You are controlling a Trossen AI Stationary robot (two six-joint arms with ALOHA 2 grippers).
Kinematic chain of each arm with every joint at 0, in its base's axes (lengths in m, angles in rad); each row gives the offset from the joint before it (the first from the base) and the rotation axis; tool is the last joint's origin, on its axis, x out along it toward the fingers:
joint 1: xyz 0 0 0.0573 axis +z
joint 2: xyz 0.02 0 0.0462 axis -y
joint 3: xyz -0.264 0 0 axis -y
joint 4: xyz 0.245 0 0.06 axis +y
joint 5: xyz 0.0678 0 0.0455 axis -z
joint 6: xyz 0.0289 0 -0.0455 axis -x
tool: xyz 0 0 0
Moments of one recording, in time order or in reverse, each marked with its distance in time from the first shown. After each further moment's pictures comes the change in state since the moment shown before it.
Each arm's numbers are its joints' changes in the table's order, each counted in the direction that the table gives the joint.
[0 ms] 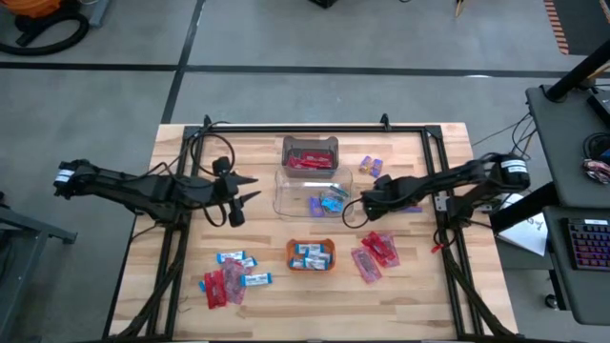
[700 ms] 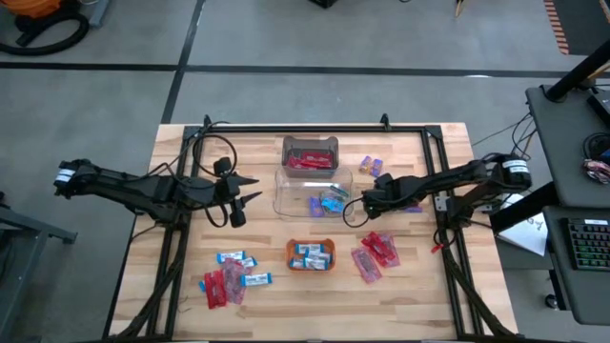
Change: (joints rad) left arm 0.000 -0.015 0.000 -0.007 0.000 0.007; right arm 0.000 0.037 -0.005 -0.006 0.054 0.007
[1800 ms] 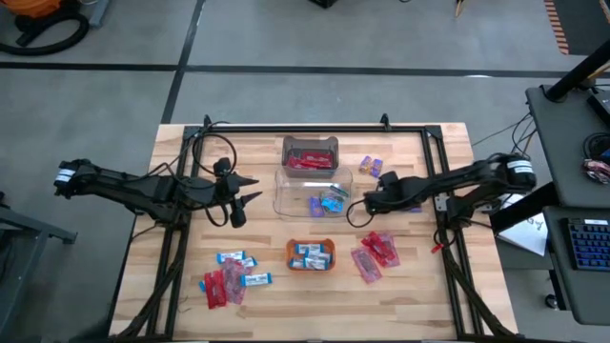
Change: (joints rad) left arm 0.000 0.000 0.000 -0.001 0.003 0.071; right arm 0.023 0.025 0.003 0.052 0.073 -0.133
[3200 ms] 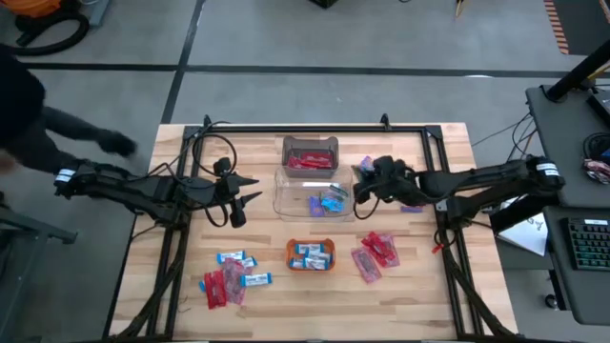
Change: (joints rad) left arm 0.000 0.000 -0.001 -0.002 0.000 -0.025; right arm 0.052 0.278 0.050 -0.480 0.230 0.418
